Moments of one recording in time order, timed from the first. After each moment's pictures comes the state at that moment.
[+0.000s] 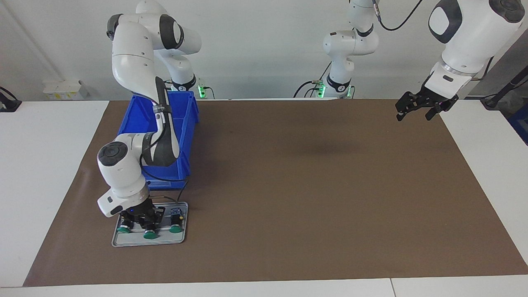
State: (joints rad) left arm -0.03 0.02 0.02 -1.59 -0.01 1.57 0.03; right arm 0.05 0.64 -0.07 -1.51 0.00 2.36 0.06
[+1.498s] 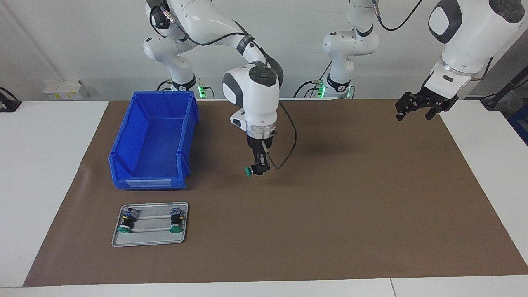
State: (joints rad) left arm -0.03 0.02 0.02 -1.59 -0.01 1.57 0.03; right arm 0.66 0.48 -0.06 -1.47 -0.18 2.04 2.15
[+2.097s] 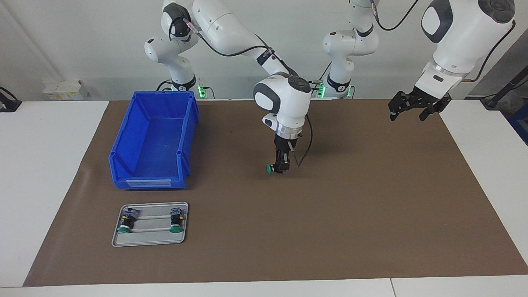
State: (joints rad) left arm -0.06 0.02 -0.01 -1.59 -0.01 1.57 0.03; right arm 0.77 0.58 -0.06 -1.49 -0.24 2.13 2.41
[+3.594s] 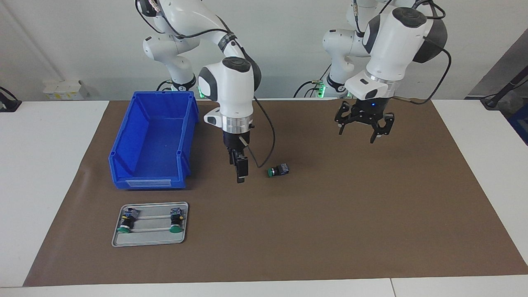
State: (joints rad) left arm -0.32 0.02 -0.02 -1.78 -0.03 2.02 0.22; right arm 0.48 0.29 -0.07 -1.66 -0.23 2.21 1.68
